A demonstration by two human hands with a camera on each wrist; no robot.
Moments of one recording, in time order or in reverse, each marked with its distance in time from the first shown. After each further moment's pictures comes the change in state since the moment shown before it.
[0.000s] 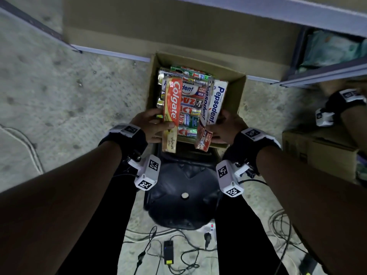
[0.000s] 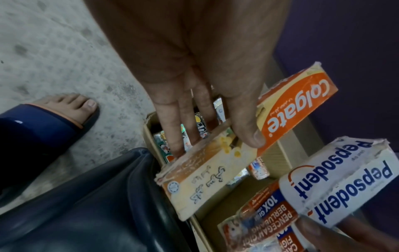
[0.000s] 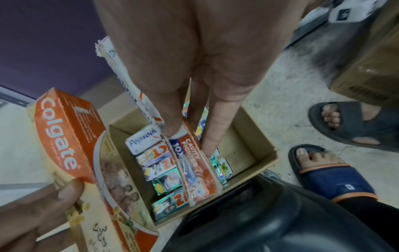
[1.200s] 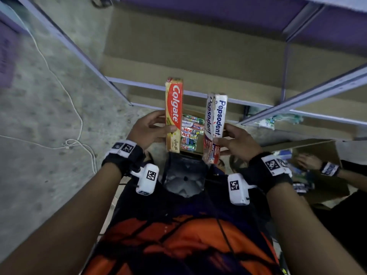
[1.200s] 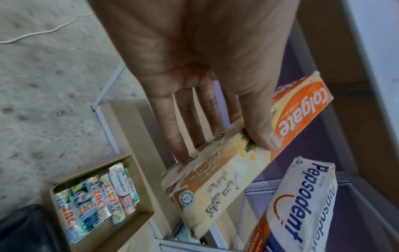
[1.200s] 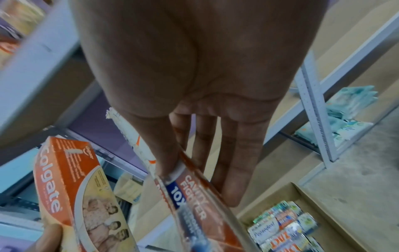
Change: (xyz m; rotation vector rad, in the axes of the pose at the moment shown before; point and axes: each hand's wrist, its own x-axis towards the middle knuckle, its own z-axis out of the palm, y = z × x) left_hand -0.440 0.133 -0.026 -0.066 -0.012 0.570; right_hand -0.443 -0.067 -0.082 0.018 -0.058 -0.493
